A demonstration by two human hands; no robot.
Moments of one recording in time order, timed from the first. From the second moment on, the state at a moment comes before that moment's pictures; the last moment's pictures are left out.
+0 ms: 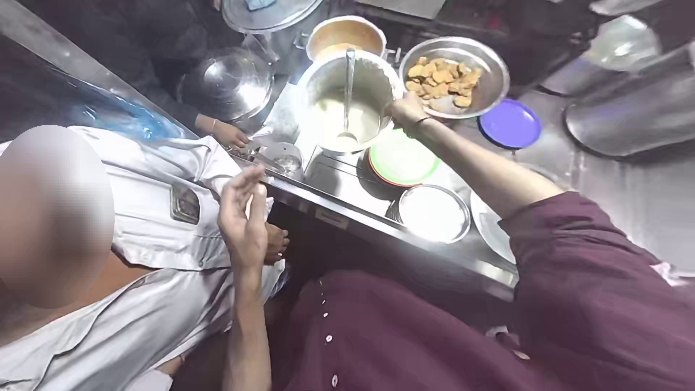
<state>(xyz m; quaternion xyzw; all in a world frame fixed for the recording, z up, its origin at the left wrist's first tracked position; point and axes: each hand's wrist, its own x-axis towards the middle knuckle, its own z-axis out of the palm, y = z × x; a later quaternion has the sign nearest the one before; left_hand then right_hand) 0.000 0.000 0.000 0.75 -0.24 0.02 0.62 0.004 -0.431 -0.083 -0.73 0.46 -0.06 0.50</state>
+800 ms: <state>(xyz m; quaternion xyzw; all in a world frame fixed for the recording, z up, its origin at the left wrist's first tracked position) 0.049 -0.065 -0.024 0.85 -0.19 0.01 0.48 0.041 -0.415 -0.294 -0.67 0.51 0.07 0.53</state>
